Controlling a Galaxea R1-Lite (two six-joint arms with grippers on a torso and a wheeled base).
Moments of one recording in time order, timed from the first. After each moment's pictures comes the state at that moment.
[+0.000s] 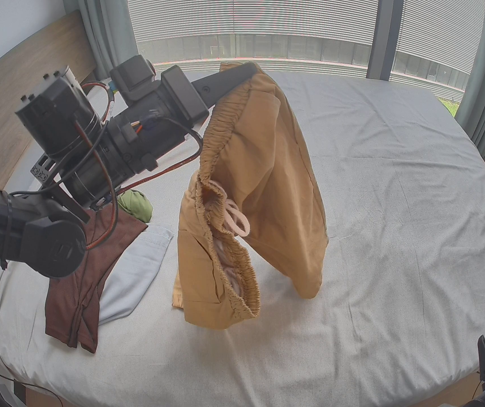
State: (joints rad) left arm -0.56 1.79 -1.06 -1.16 -0.47 -0.72; right arm -0.01 0.02 -0.02 0.00 0.00 0.00
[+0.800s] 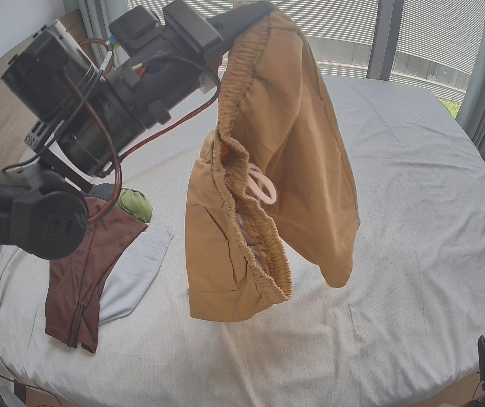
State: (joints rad) left arm -0.64 1.79 -1.22 -1.14 -0.40 -0.80; right arm -0.01 0.02 -0.02 0.00 0.00 0.00
